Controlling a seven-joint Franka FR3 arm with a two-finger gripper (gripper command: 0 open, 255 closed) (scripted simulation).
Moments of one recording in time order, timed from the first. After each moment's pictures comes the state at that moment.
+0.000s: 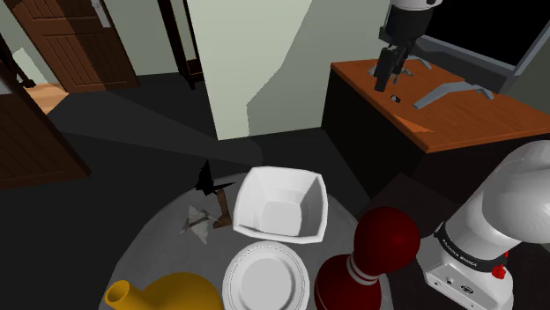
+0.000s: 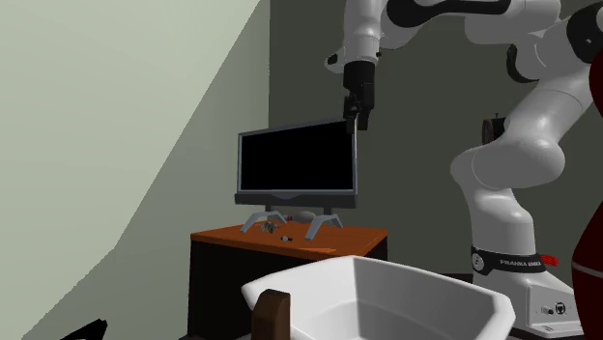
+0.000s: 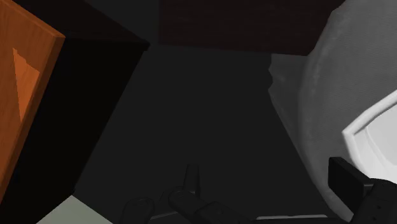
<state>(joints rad) -0.02 -0.77 0.07 -2.39 -0.10 1.67 -0.11</state>
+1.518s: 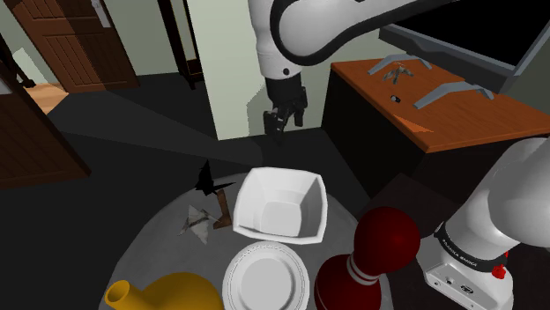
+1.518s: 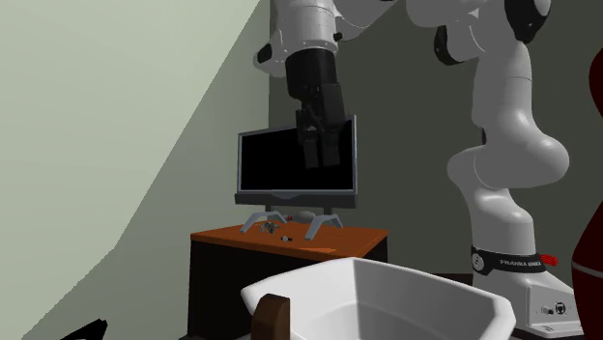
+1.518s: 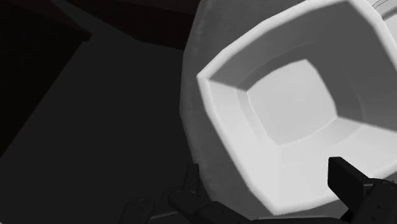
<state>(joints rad) 0.11 -0.14 0.37 -2.09 0.00 1.83 0.19</state>
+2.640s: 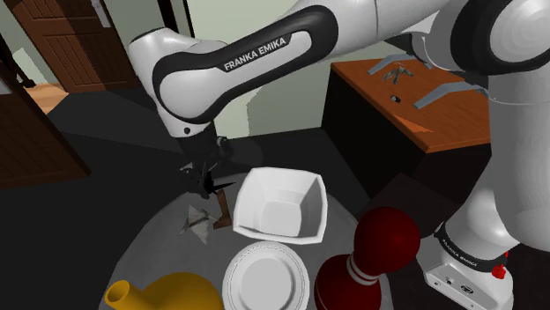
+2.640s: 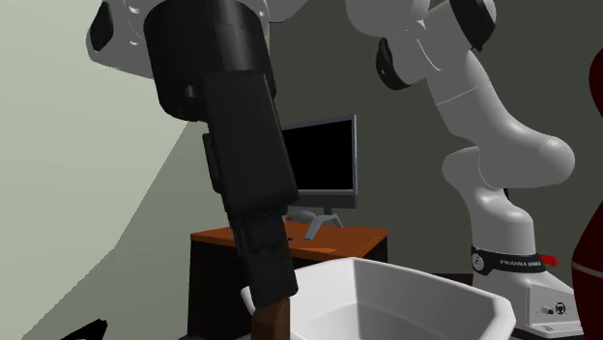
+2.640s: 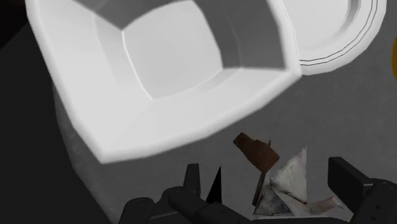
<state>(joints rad) 0.32 0.51 0.46 -1.51 -0.13 1.76 0.41</state>
